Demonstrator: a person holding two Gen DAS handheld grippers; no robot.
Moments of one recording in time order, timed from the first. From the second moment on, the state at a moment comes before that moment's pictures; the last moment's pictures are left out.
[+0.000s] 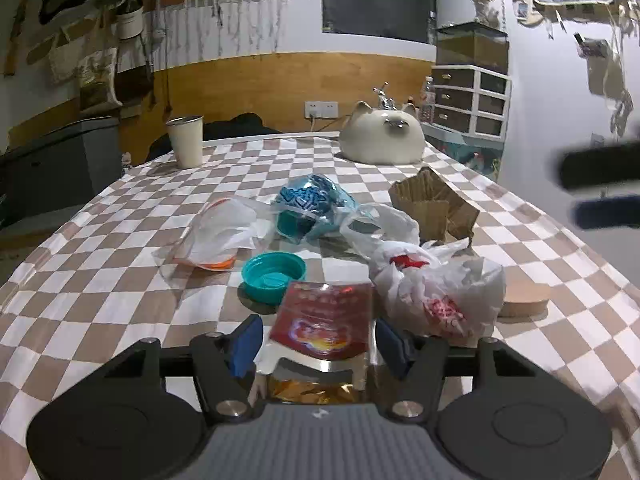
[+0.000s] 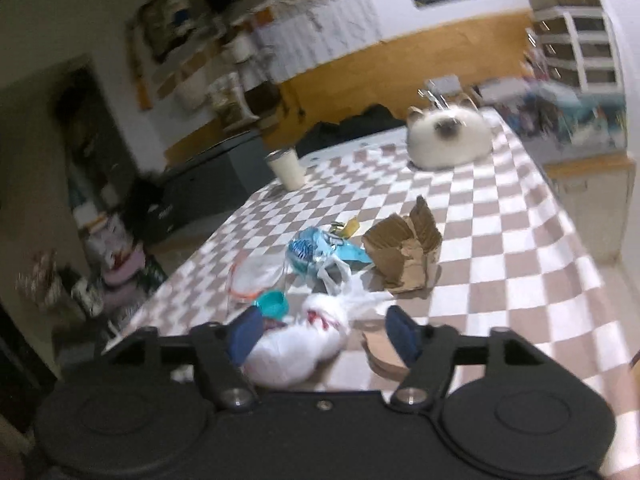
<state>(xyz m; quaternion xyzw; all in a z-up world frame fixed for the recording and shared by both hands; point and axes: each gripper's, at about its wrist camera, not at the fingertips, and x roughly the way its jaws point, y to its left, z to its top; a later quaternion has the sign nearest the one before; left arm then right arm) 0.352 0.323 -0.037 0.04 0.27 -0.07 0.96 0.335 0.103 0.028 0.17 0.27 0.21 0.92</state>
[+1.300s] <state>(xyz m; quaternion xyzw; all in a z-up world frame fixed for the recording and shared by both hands) 0.368 0.324 -0.044 0.02 0.30 -0.06 0.95 0.303 0.048 -0.003 0.03 0.42 0.25 0.87</state>
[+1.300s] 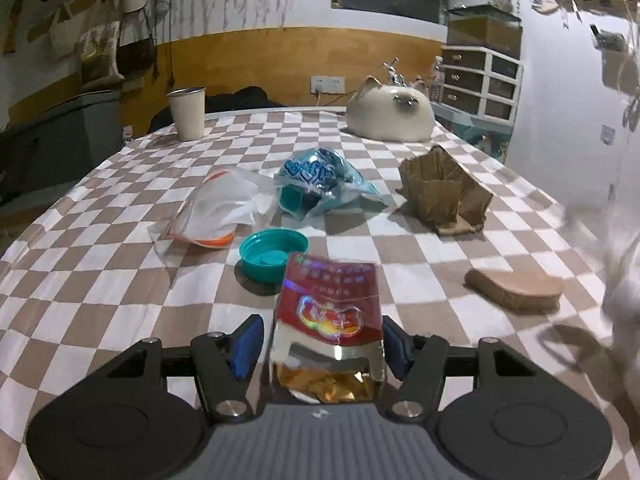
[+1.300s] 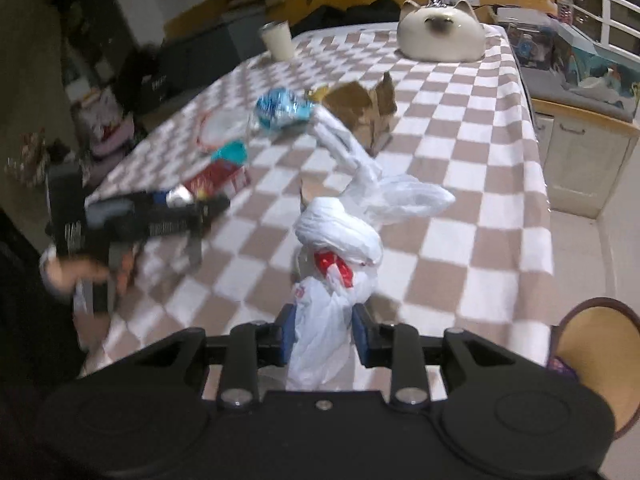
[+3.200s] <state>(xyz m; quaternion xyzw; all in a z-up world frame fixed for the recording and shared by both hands) 0.183 0.140 0.008 -0.02 0.26 -0.01 0.97 0.195 -0.060 -0.001 0.02 0.29 0.13 0.95</state>
